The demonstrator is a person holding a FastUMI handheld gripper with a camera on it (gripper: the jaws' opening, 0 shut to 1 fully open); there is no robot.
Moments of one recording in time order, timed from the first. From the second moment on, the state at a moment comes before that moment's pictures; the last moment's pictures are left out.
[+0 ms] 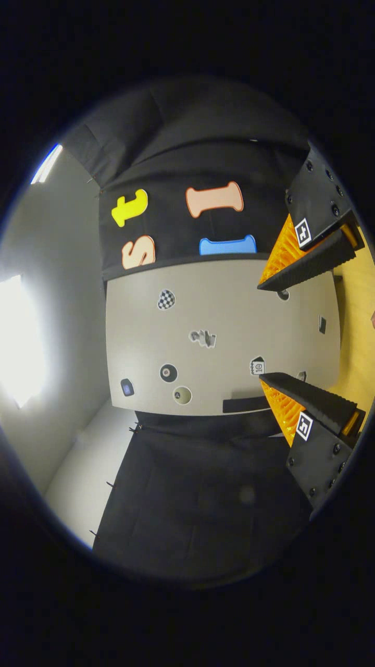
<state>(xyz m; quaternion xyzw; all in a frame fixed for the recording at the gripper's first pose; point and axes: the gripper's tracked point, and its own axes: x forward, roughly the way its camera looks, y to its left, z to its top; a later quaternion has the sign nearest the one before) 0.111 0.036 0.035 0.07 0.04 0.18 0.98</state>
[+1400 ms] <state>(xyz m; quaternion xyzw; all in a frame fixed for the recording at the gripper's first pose) -0.032 -0.138 0.012 0.00 0.03 -0.02 1.00</state>
